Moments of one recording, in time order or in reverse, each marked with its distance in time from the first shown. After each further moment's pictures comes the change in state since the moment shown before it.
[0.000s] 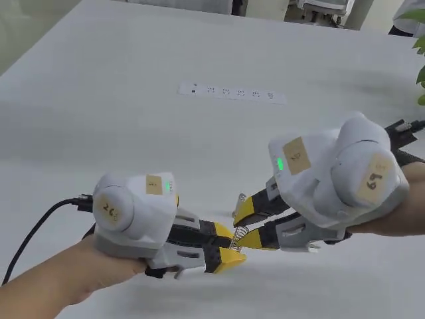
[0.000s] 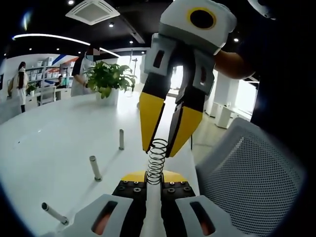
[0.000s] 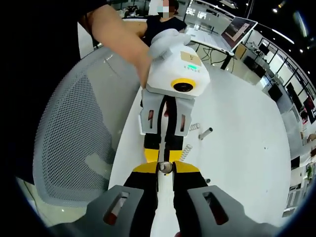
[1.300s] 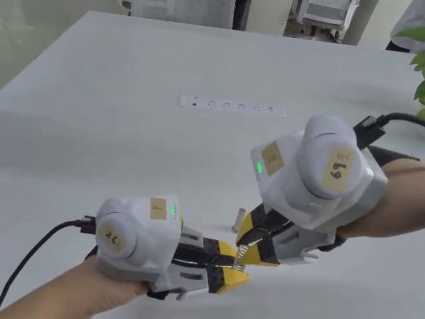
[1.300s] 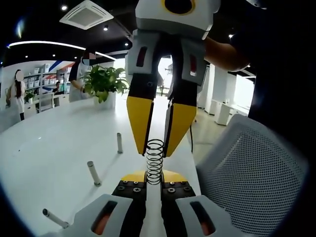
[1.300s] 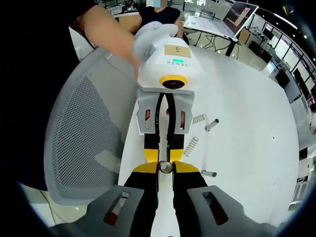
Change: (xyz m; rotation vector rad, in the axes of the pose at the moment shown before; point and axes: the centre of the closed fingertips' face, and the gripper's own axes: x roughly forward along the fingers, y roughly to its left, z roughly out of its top) left arm 0.006 -0.003 0.005 0.056 -0.013 -0.002; right arm -0.004 0.002 -0.006 0.067 0.091 0.081
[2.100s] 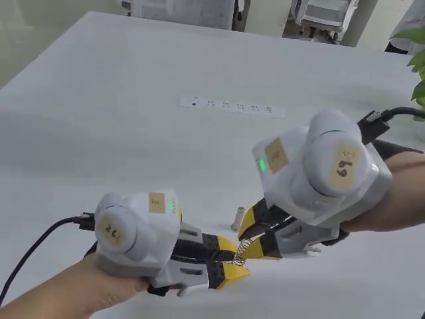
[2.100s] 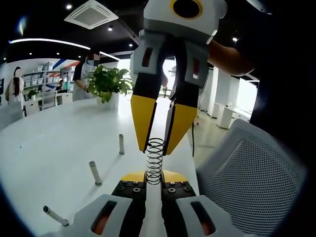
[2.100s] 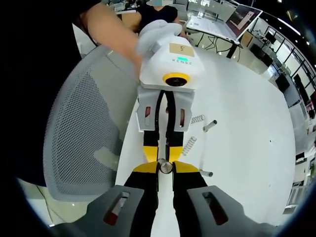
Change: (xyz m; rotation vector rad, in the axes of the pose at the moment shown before) left arm -0.004 0.000 0.003 -0.033 -0.012 0.022; right arm -0.004 -0.001 0.000 -0.036 0.013 -0.015
